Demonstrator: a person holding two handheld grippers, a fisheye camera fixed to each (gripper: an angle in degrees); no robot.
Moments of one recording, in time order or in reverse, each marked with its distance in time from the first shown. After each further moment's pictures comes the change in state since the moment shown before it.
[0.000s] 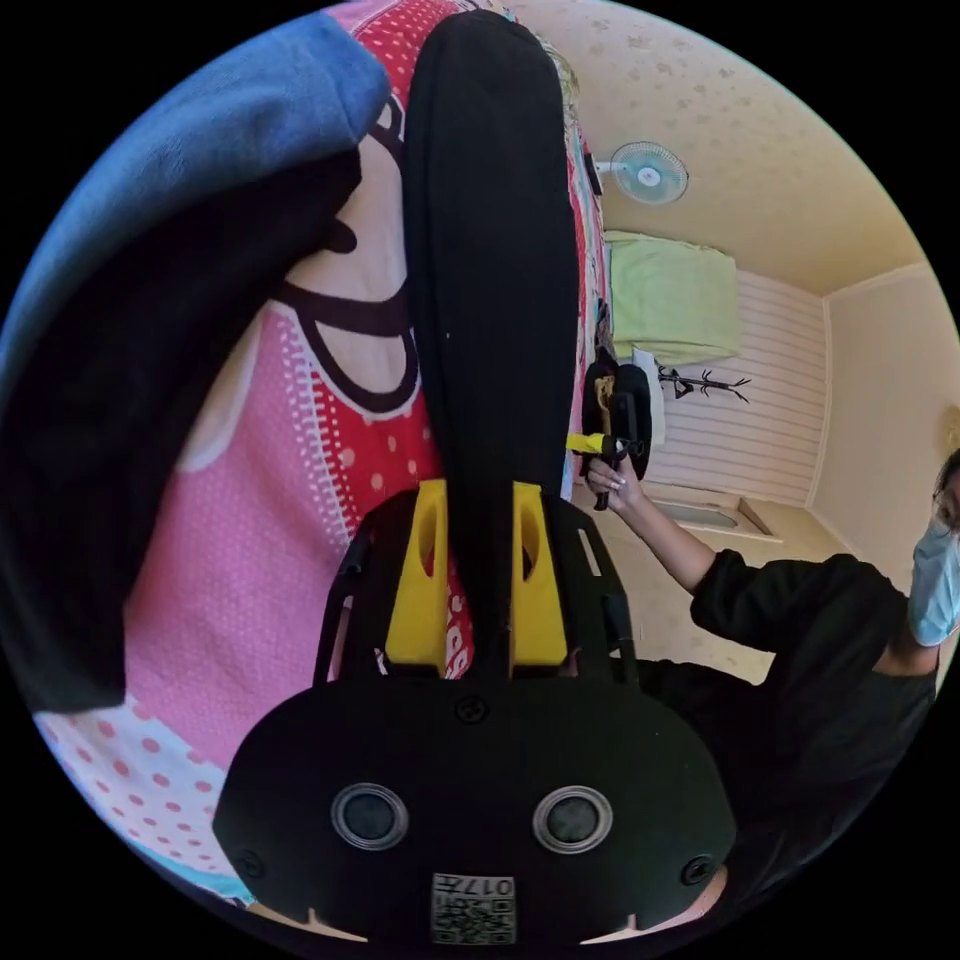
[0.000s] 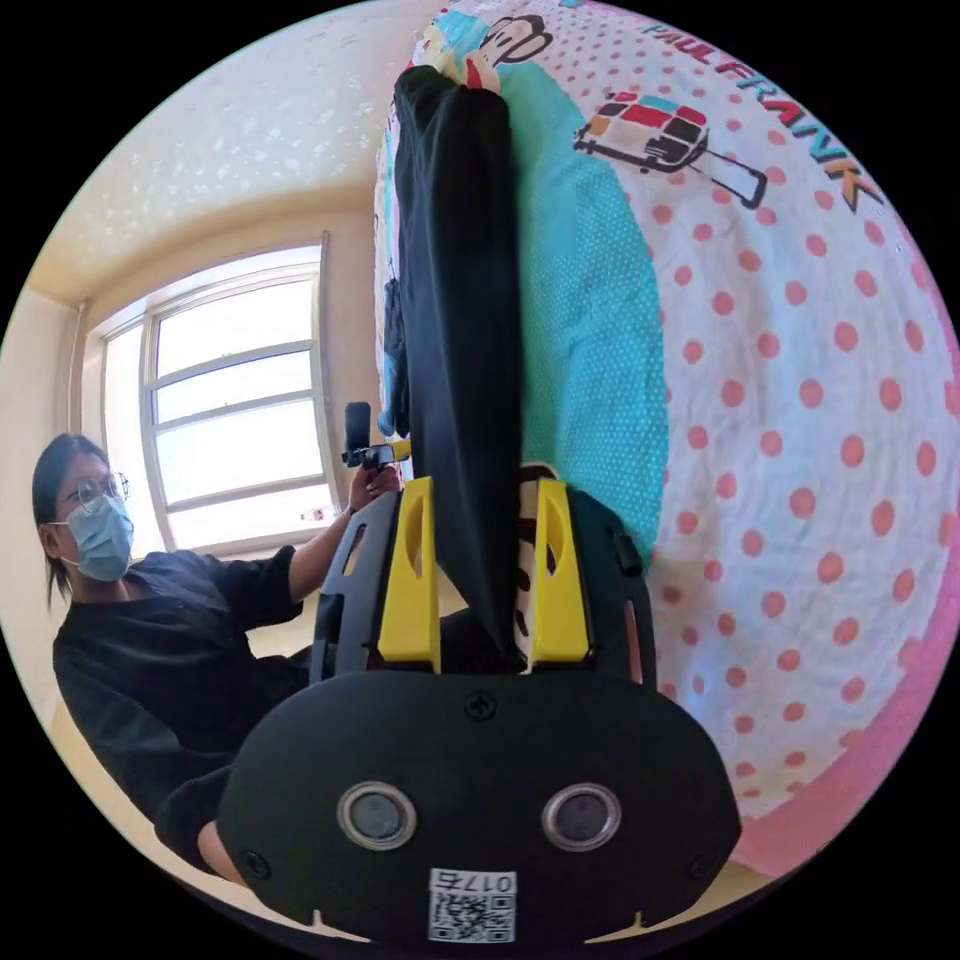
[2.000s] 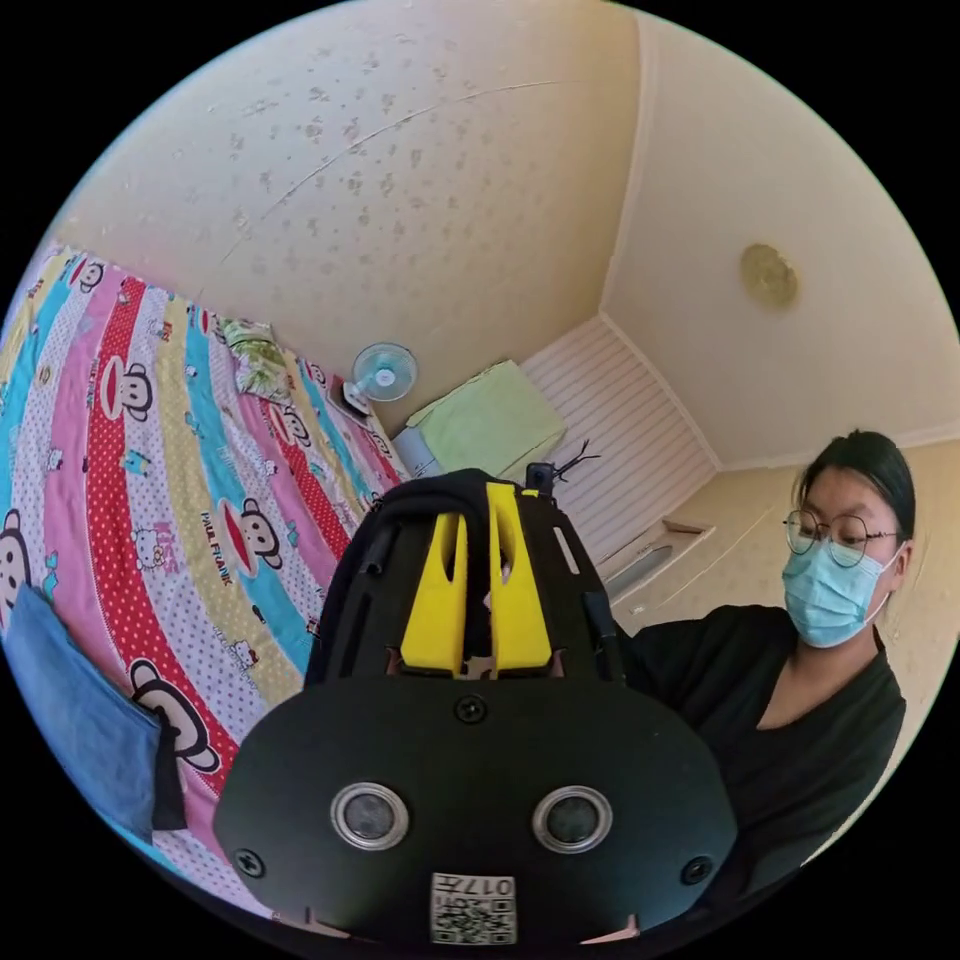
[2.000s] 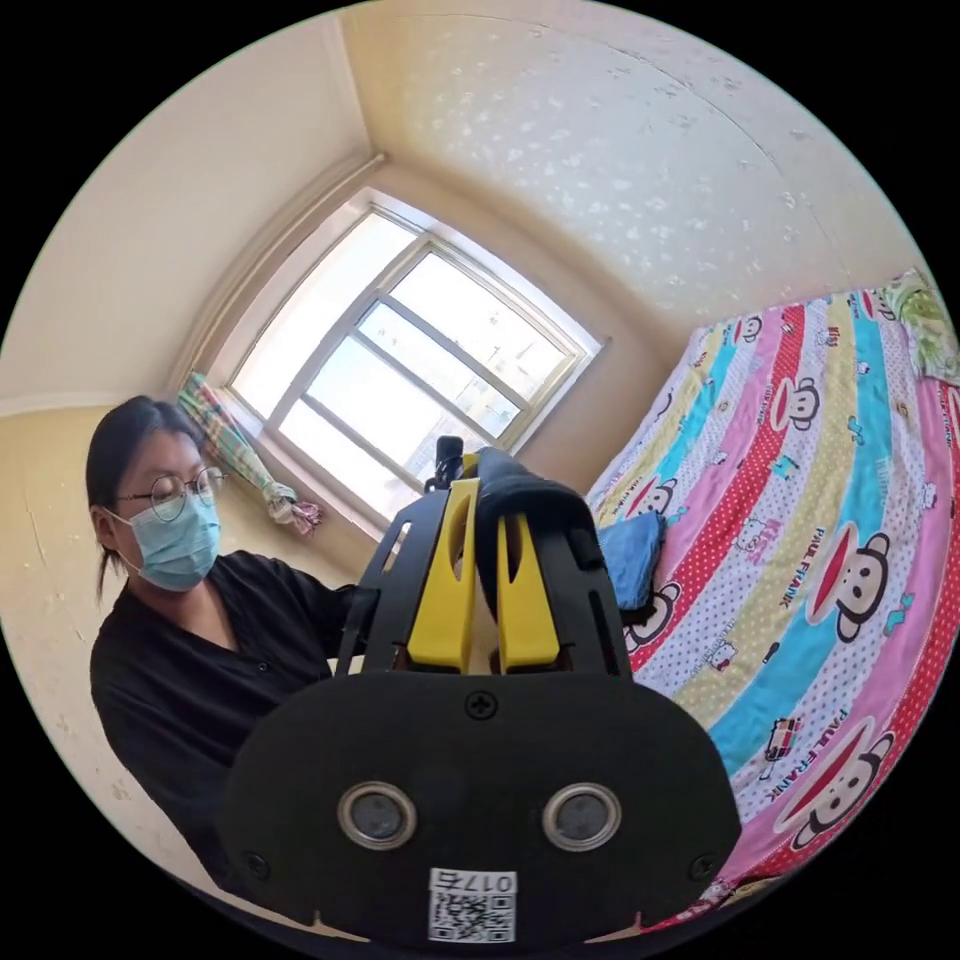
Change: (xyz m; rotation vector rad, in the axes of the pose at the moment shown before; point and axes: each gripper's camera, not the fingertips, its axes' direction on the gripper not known) left arm 0.384 -0.124 -0.160 0.515 0.171 0.461; right arm -0.446 -0.001 -0.208 0.210 -0.075 -0.731
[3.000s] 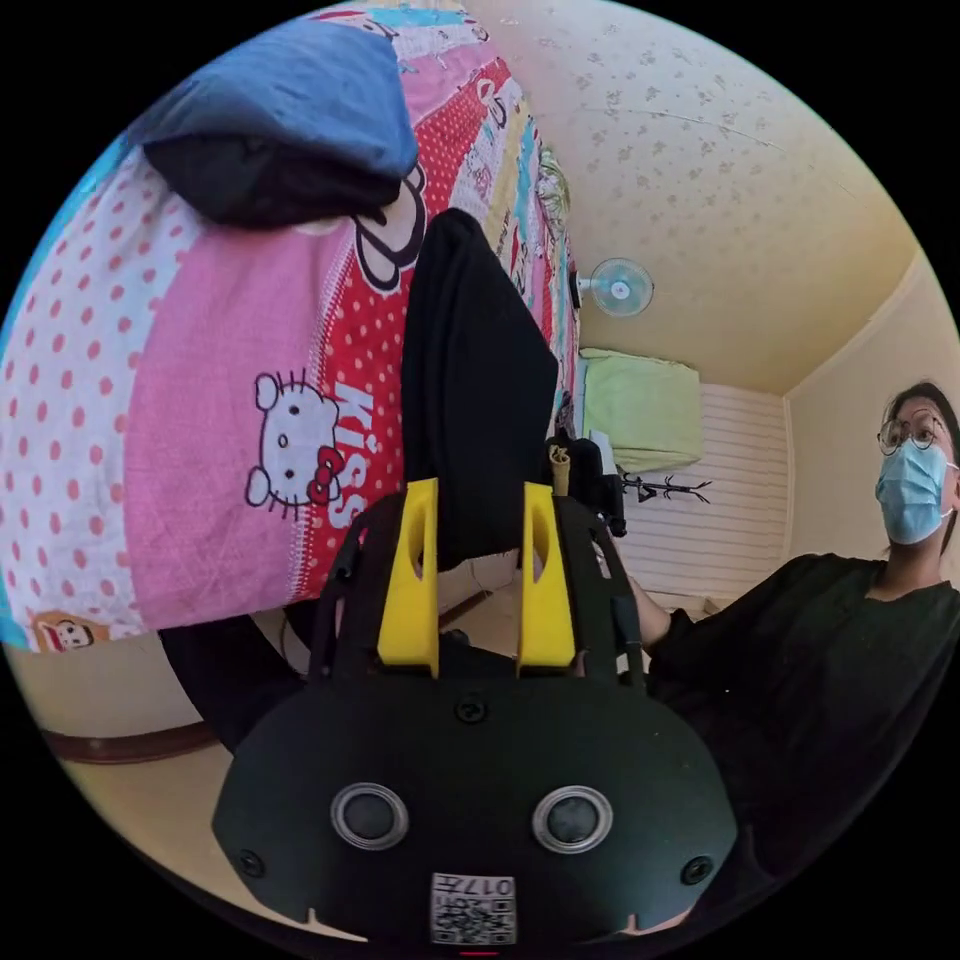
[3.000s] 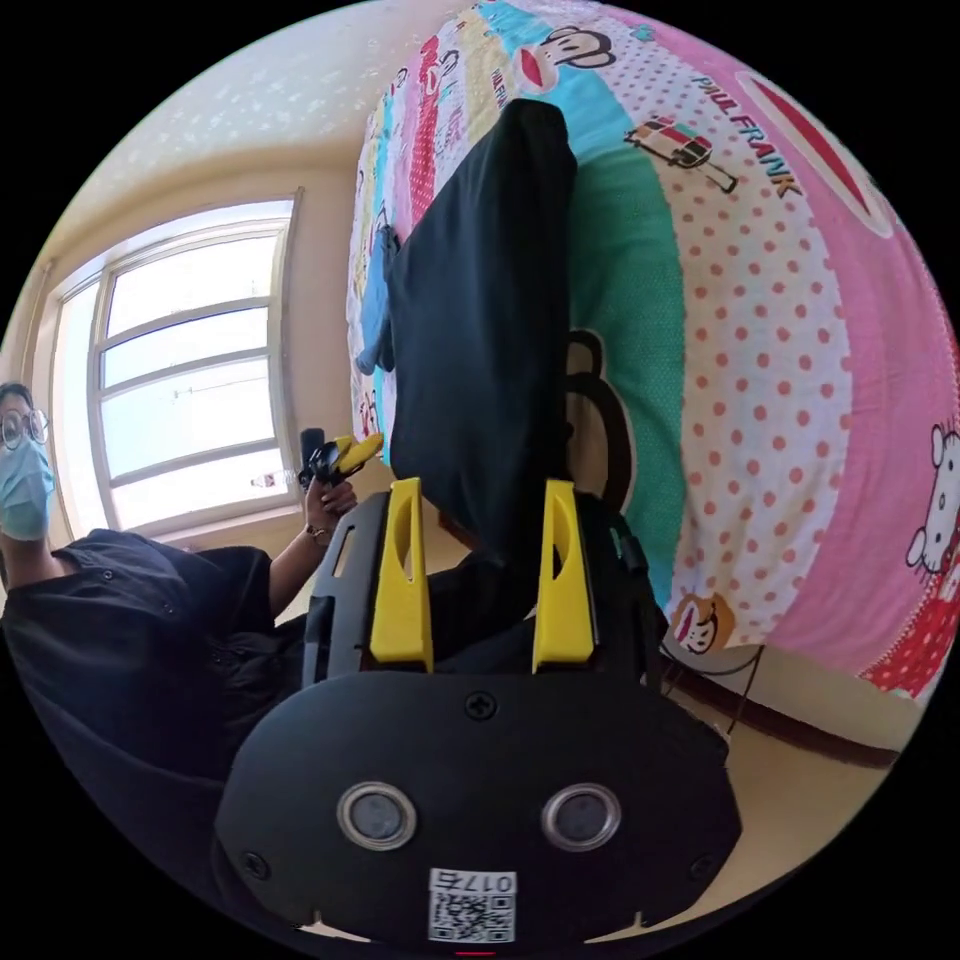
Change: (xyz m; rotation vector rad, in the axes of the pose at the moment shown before) left arm -0.260 0.420 -0.051 -0.112 -0.184 -0.571; right arm 0.204 0.302 0.071 -0.299 0.285 0.719
